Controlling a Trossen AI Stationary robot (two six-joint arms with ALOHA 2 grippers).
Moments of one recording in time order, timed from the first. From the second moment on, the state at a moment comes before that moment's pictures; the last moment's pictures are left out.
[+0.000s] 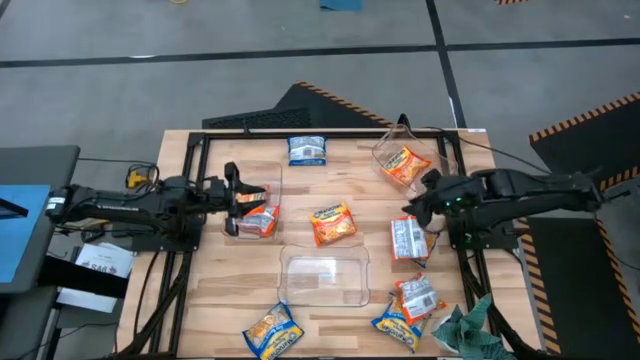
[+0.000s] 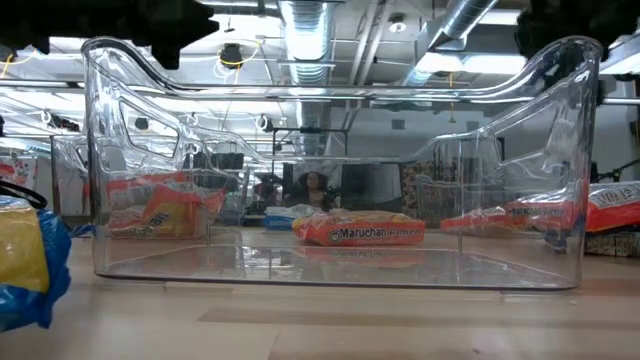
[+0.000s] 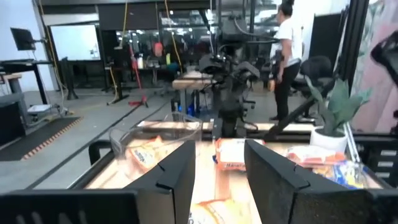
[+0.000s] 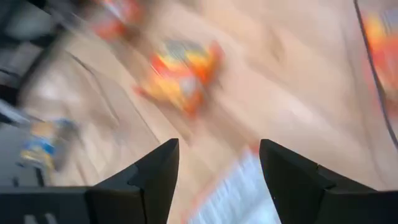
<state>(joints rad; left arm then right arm) 0.04 0.60 0.30 0.46 -0.11 0.02 0.05 0.69 0.71 -0.83 0.17 0.91</state>
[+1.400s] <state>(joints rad) 0.04 0.60 0.30 0.42 -0.12 -0.05 0.32 1.35 0.77 -1.12 0.22 1.30</state>
